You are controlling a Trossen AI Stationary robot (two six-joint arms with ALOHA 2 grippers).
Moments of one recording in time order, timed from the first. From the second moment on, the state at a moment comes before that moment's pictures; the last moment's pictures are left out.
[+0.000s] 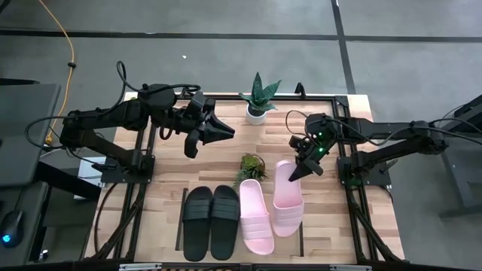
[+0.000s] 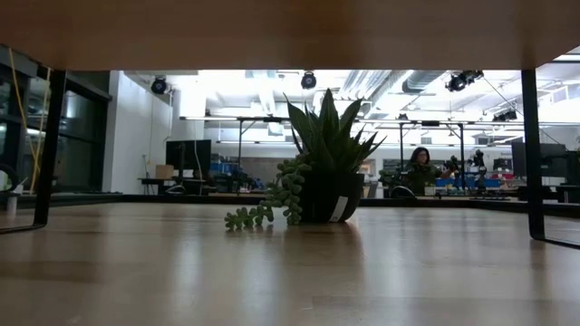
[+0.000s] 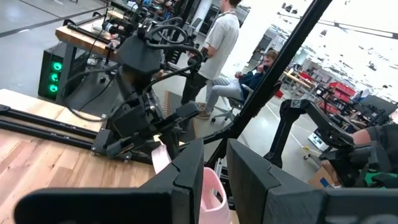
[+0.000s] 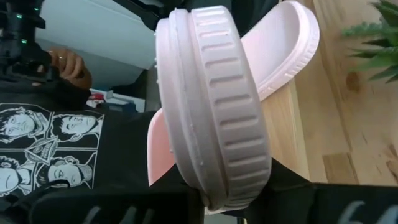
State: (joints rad) left arm 0.13 1.27 1.49 -0.30 0.23 -0.43; right arm -0.04 1.08 0.98 -0.49 -0.75 0.72
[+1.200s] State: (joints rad) left arm 0.13 1.27 1.49 -0.30 0.24 -0.42; right arm 0.10 1.17 0.98 -0.42 -0.60 0.78
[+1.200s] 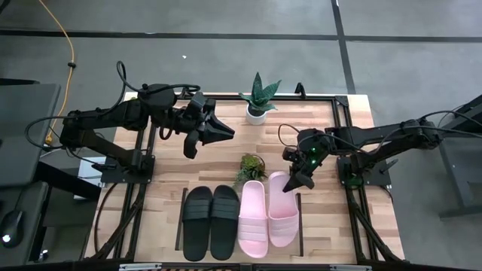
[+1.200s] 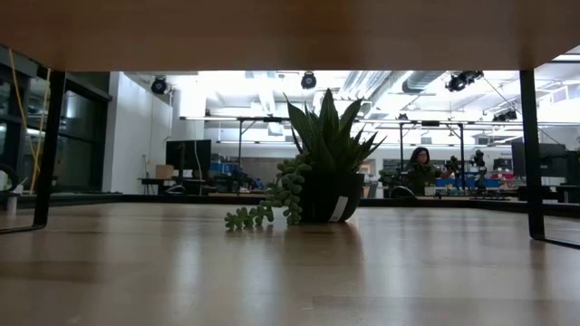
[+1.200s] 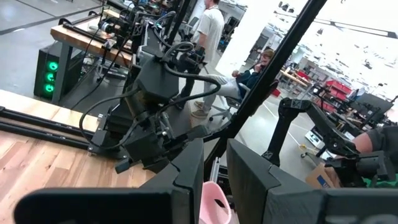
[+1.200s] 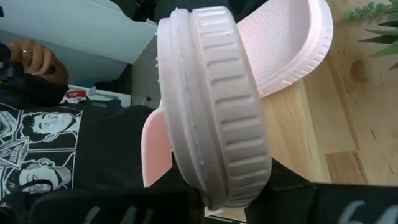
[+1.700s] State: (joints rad) left arm 0.13 1.27 1.49 -0.29 0.26 -0.42; right arm 0.14 1.17 0.98 -0.42 -0.58 0.81
